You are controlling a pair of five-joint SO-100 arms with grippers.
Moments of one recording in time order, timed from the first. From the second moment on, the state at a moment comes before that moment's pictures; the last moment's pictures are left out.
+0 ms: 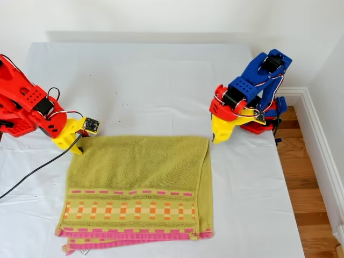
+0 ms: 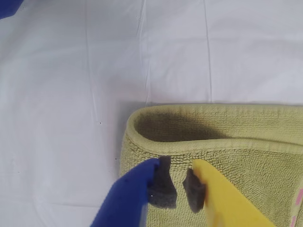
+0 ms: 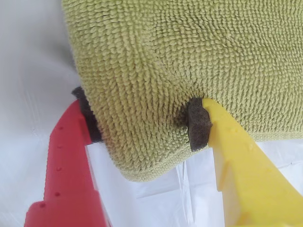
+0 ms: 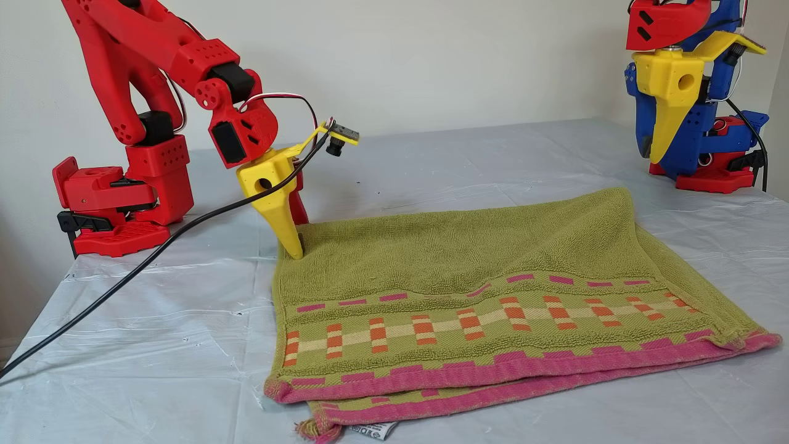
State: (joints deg) arm 0 25.6 107.1 127.6 43.9 -111.8; arm 1 -43.9 106.3 91.5 96.3 136.7
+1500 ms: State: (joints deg) arm 0 26.1 114.5 130.7 51.2 -111.6; arm 1 -37.3 106.4 104.7 71.8 135.4
